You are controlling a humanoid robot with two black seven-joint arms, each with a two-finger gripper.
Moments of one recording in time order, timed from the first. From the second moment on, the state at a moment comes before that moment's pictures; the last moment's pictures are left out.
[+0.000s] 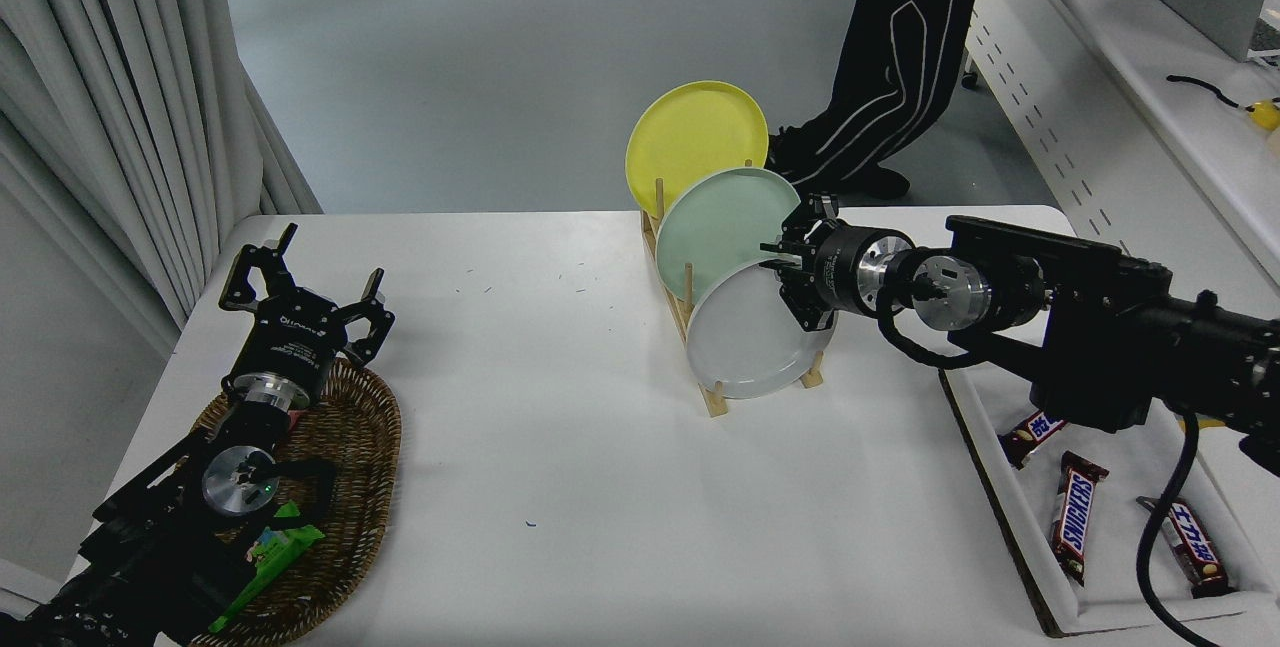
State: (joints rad) left arm -0.51 0.25 -1.06 -0.52 0.10 -0.57 -0.44; right arm 1.24 -0.31 -0.12 0.92 0.44 -0.18 -0.10
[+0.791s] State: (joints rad) left arm -0.51 0.25 -1.06 -0.52 0.10 -0.57 -0.44; right arm 1.24 -0.31 -0.11 0.92 0.44 -0.18 -0.11
